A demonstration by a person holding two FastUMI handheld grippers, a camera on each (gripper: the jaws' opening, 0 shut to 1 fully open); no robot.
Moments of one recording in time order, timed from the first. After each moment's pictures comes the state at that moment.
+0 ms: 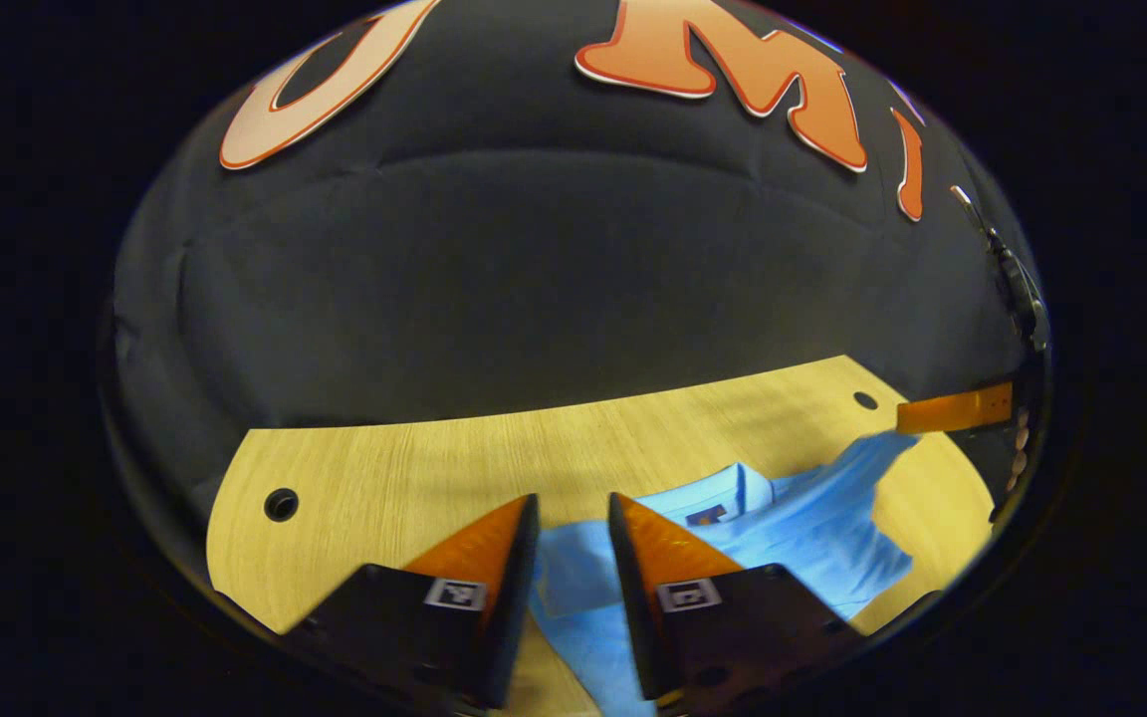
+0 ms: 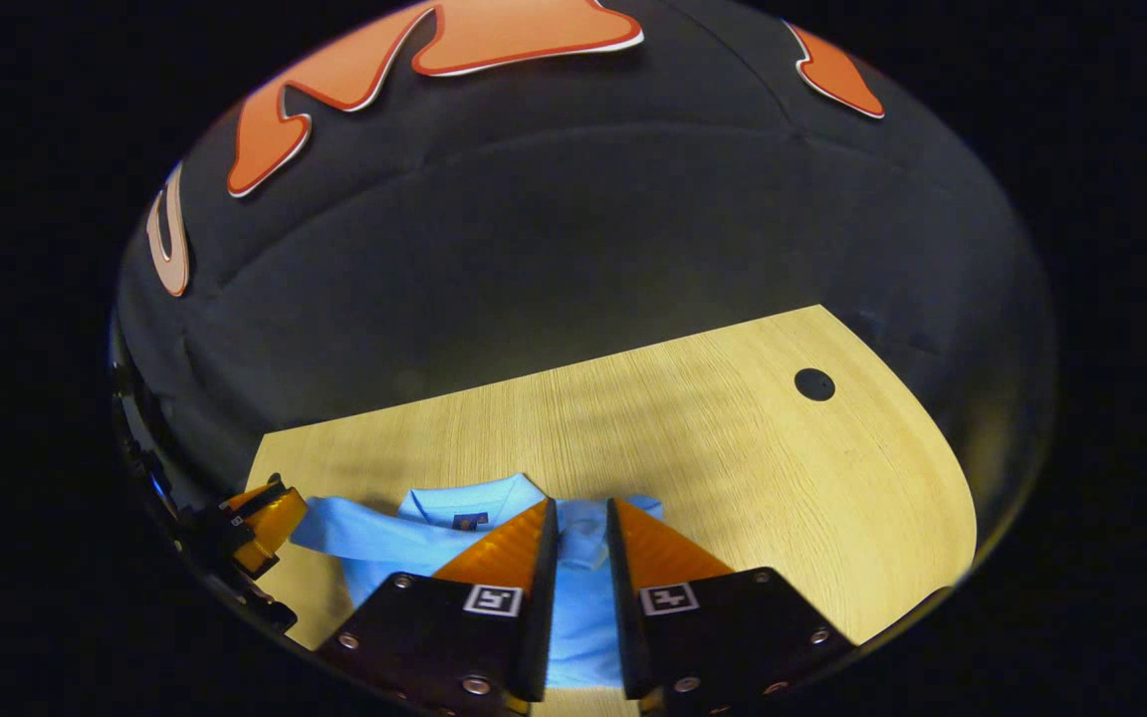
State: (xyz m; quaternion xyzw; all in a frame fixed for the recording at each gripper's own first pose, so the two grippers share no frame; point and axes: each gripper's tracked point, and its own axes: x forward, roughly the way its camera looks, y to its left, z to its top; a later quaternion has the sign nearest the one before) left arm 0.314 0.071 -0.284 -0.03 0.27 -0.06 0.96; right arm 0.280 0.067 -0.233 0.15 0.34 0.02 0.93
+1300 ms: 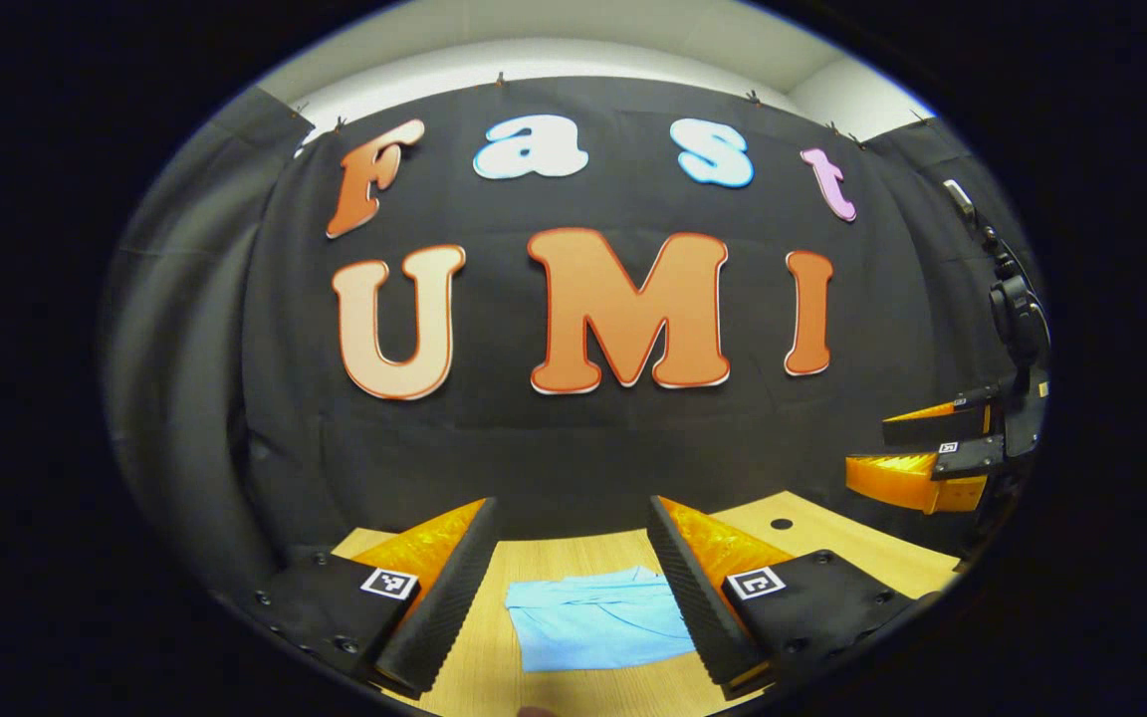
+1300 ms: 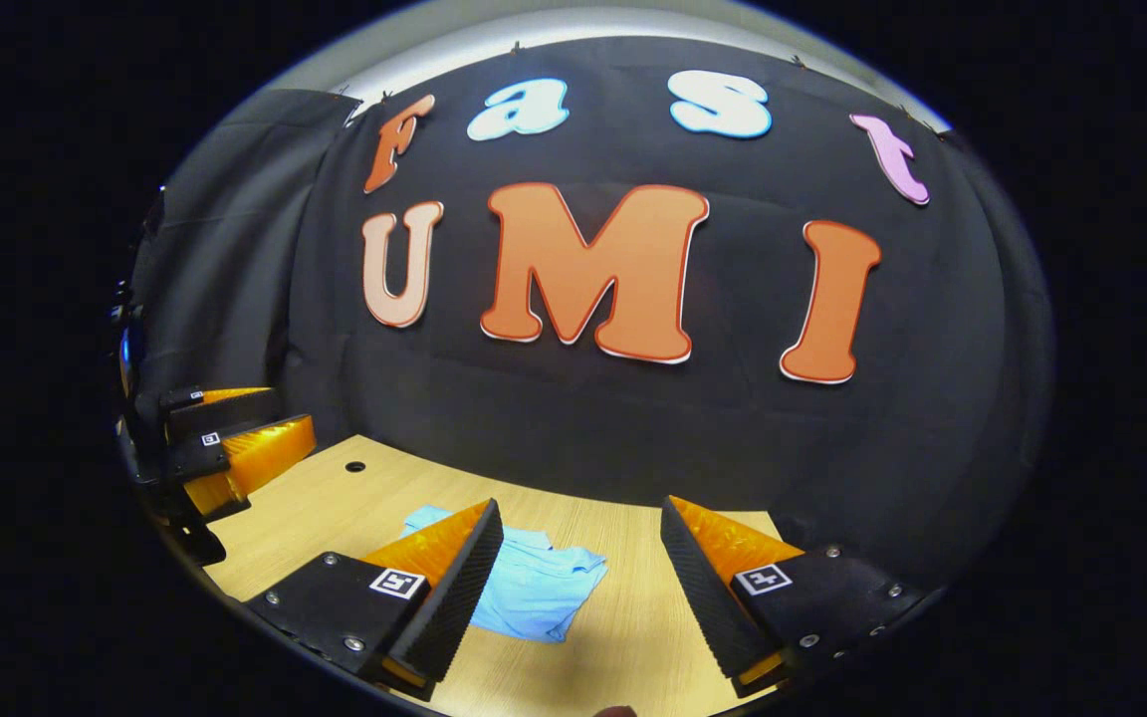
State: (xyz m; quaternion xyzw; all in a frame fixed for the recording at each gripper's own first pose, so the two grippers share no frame) left arm 0.036 -0.005 0.002 0.00 0.01 0.03 1.00; right arm 0.059 -0.005 -0.026 0.02 0.04 0.11 0.99
